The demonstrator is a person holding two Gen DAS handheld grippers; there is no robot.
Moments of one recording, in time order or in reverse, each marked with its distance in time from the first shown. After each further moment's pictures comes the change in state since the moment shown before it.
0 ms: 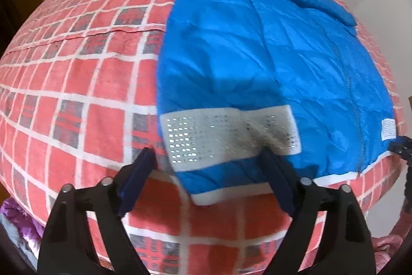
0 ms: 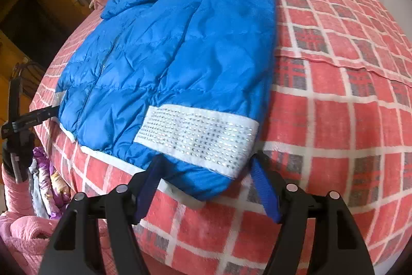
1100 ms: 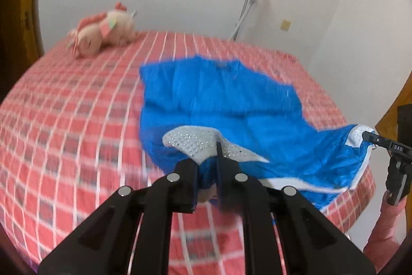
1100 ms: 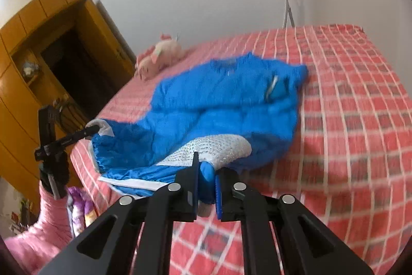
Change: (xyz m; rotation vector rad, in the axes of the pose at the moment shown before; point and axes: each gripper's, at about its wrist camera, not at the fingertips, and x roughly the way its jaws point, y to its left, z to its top) left arm -0.111 -0.035 0.104 0.075 -0.397 -0.171; right arm -0.120 -0.006 0.118 -0.014 -0.363 0.231
